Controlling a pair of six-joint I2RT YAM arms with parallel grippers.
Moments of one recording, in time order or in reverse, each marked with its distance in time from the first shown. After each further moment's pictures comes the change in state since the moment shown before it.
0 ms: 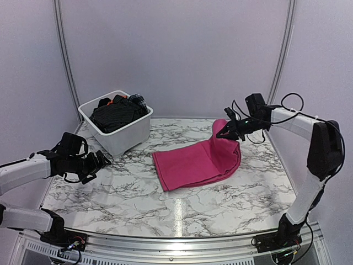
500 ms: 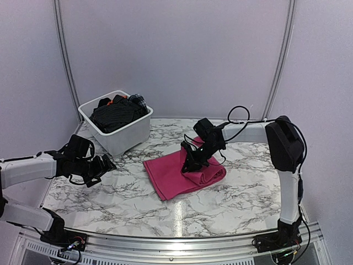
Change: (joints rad) left arm -0.073 0.085 0.000 0.035 -0.019 -0.045; right arm 0.394 0.389 0.140 0.008 0.185 0.035
